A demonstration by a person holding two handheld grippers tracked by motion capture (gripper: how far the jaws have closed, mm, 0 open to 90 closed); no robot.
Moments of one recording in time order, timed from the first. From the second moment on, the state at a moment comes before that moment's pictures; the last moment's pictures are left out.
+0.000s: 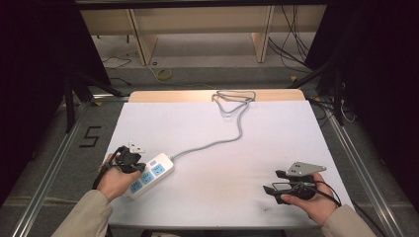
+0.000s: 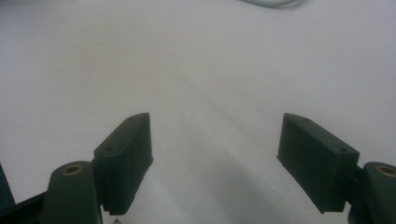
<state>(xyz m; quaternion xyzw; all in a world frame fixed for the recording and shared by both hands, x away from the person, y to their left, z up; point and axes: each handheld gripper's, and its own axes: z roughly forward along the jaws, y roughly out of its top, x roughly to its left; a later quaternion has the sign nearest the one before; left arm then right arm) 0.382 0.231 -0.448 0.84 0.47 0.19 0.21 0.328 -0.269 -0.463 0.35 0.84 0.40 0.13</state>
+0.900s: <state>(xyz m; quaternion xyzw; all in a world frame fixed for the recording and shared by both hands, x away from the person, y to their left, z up) 0.387 0.222 -0.448 0.84 0.47 0.19 0.18 0.327 -0.268 -0.463 0.35 0.83 0.40 0.13</state>
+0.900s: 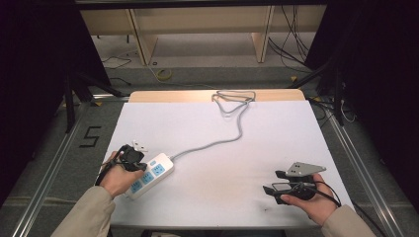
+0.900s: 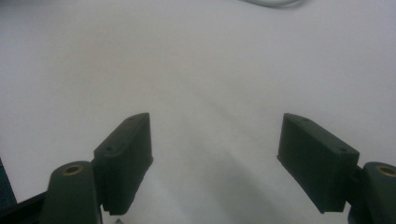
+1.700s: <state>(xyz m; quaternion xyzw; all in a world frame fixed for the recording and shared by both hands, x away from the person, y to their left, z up) 0.386 0.223 -0.448 0.84 0.48 0.19 0.19 0.327 -0.269 -0.462 0.35 0.83 0.40 0.13</state>
